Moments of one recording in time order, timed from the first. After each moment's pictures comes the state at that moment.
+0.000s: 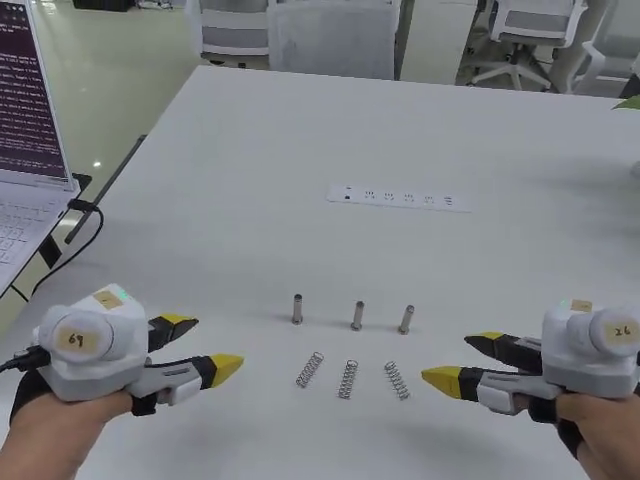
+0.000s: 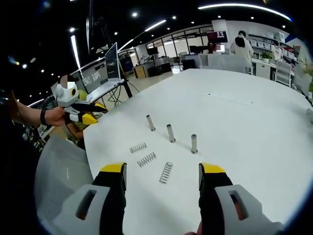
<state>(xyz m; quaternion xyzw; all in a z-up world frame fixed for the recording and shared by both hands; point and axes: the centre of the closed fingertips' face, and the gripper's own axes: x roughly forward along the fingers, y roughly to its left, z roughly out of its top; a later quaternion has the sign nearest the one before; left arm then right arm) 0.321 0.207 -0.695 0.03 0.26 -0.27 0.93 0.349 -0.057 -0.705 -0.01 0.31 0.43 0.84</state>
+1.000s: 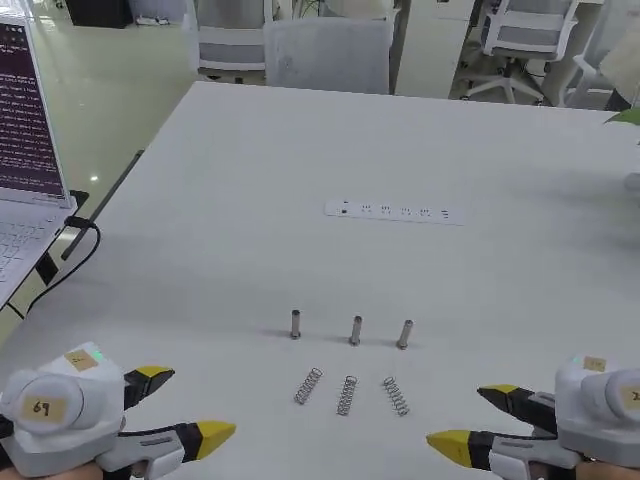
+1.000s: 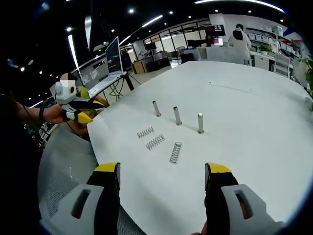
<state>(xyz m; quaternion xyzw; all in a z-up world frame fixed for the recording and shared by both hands) 0.281 0.208 -0.705 0.01 0.29 -0.27 0.92 0.307 -0.065 -0.721 -0.01 0.34 0.43 0.84</state>
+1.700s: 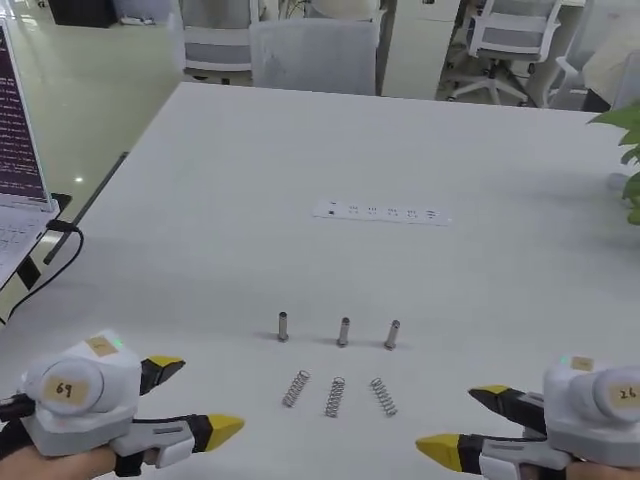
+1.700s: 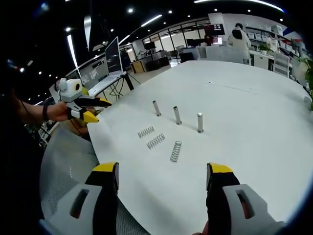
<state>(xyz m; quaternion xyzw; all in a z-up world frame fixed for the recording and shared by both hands) 0.304 0.184 -0.708 0.03 0.30 -0.30 0.91 0.305 -0.067 -0.717 -0.01 0.35 0.42 0.84</state>
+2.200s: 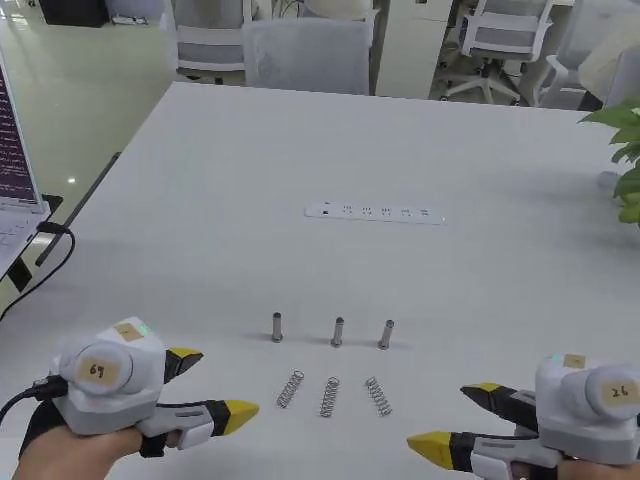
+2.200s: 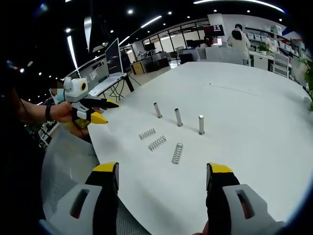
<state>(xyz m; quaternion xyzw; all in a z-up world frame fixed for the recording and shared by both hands) 0.321 0.164 -0.713 0.03 0.30 -0.31 0.90 0.304 -0.064 -0.713 0.00 0.34 0.42 0.84</state>
